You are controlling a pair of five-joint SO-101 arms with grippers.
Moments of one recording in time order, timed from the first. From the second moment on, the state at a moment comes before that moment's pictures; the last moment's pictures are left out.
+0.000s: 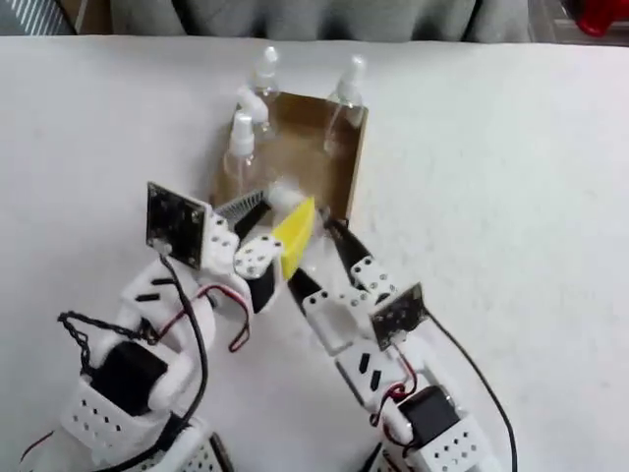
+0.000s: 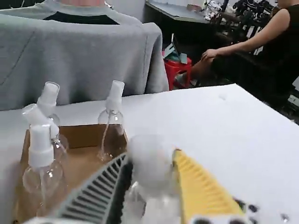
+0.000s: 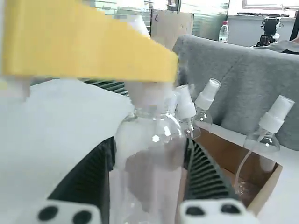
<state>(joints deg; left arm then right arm) 26.4 -70.3 56.2 37.9 13.0 -34.5 -102.6 96.4 12.7 2.9</state>
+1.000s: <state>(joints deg) 22.5 -95.3 60.7 40.4 13.7 -31.4 -102.6 96.4 13.6 2.8</state>
